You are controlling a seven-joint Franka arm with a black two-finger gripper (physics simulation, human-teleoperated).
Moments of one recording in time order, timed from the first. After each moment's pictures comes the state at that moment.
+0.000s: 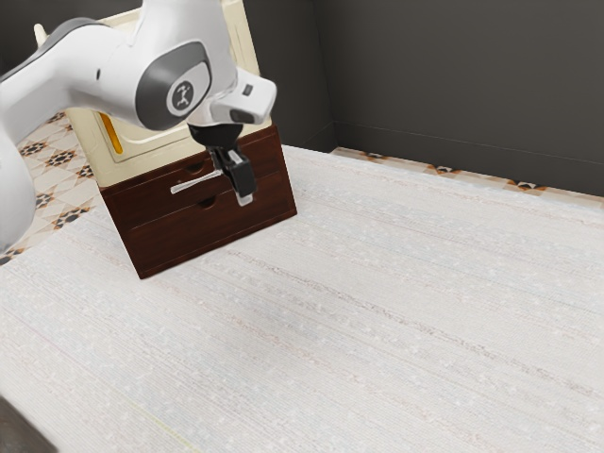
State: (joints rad) arm -0.04 0.24 0.19 -1.30 0.19 1.75 0.53
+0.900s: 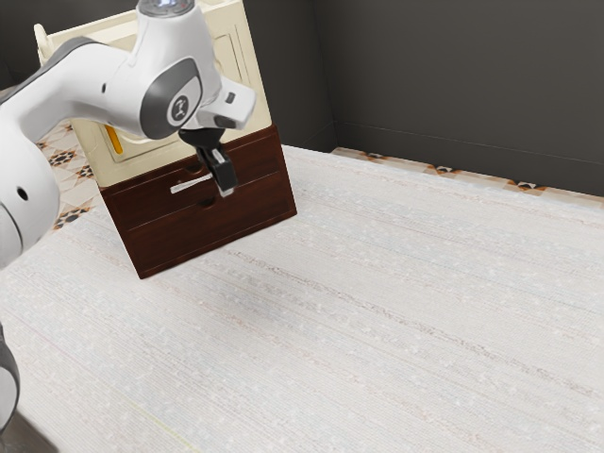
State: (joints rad) arm 0.07 0.37 0.19 -1.21 0.21 1.85 0.62
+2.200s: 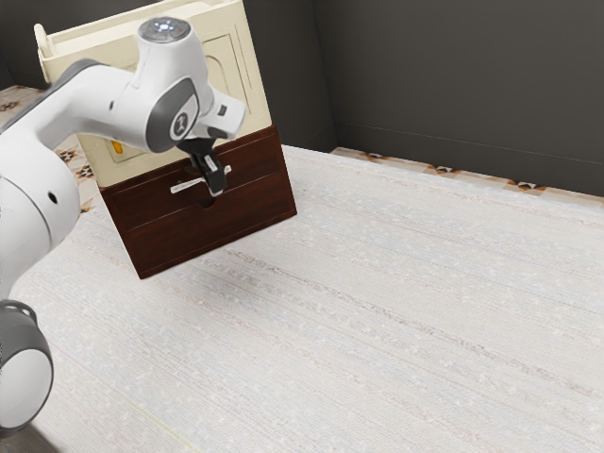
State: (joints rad) arm 0.16 0.49 0.18 -1.12 0.21 1.94 0.66
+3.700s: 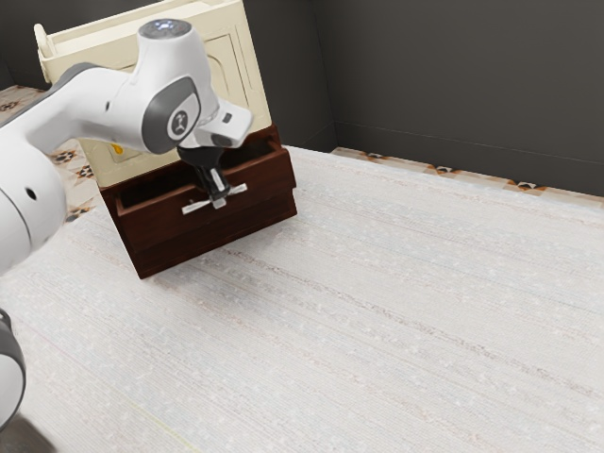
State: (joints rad) arm 0.17 0.42 0.12 -1.22 0.16 1.86 0.67
